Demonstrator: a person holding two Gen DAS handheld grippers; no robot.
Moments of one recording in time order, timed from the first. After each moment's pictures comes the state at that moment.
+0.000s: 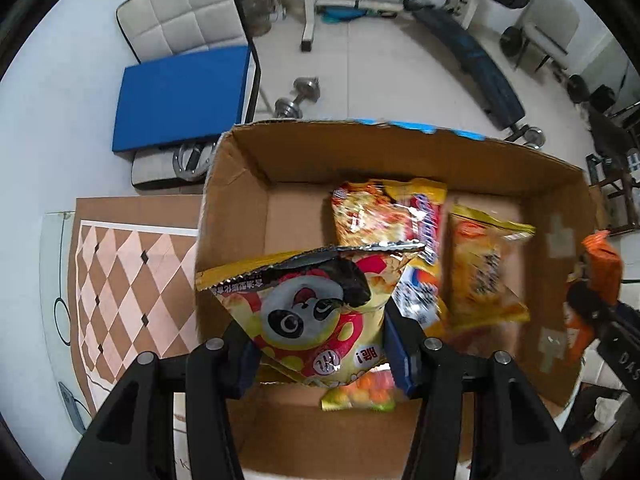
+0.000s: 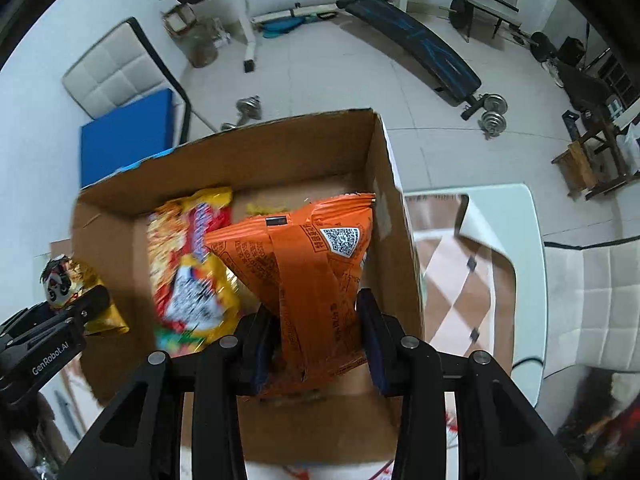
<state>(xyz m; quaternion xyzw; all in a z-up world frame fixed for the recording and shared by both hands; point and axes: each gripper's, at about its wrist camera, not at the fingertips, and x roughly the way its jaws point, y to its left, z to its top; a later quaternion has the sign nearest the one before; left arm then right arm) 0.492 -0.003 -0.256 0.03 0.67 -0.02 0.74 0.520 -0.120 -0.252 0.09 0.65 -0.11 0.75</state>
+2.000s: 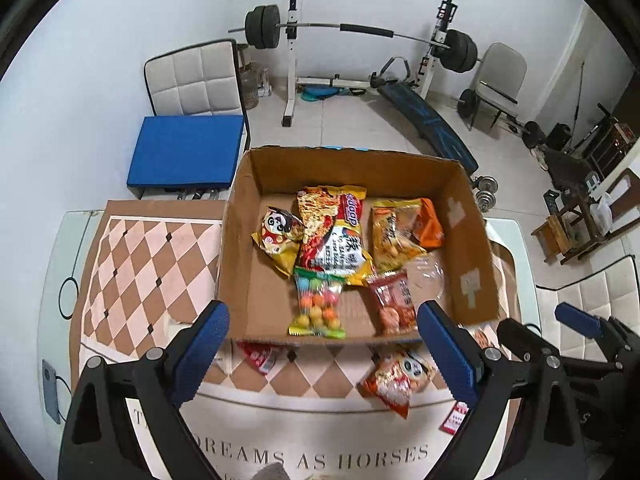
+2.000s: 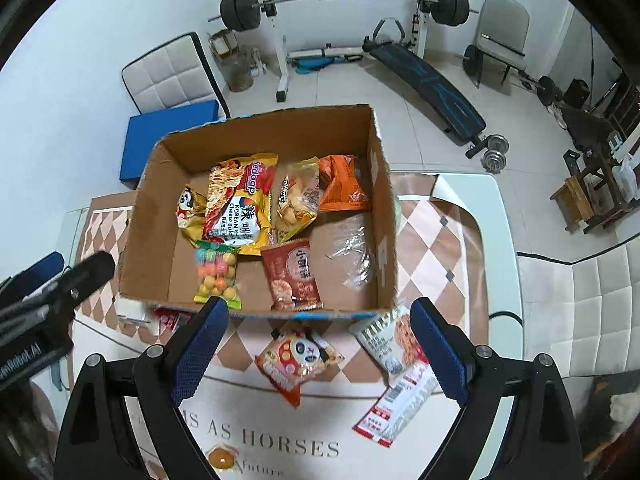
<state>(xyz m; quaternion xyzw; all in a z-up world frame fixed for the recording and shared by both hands) 0.323 -0.014 -0.136 0.00 0.53 -0.07 0.84 0.348 -0.080 -0.152 0.05 0.57 -0.06 0.82</state>
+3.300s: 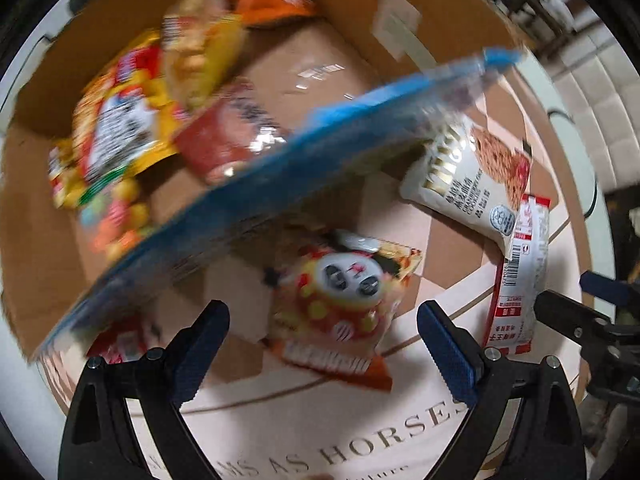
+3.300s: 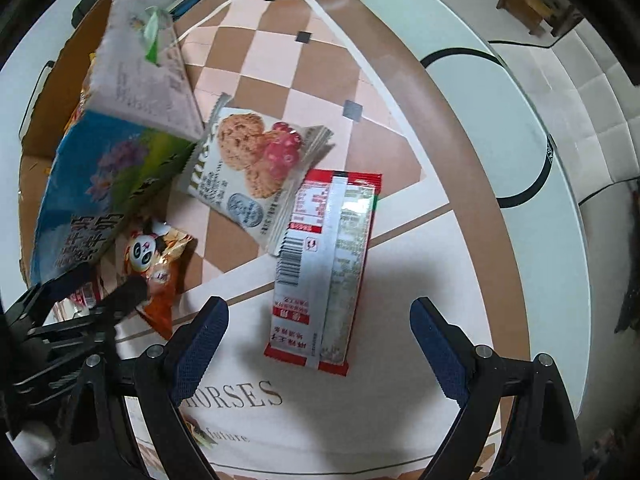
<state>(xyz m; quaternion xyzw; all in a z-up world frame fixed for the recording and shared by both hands) 0.299 -0.164 -0.342 0.21 0.67 -0.22 0.67 0.229 -0.210 -0.333 0.27 0.67 -0.17 0.66</state>
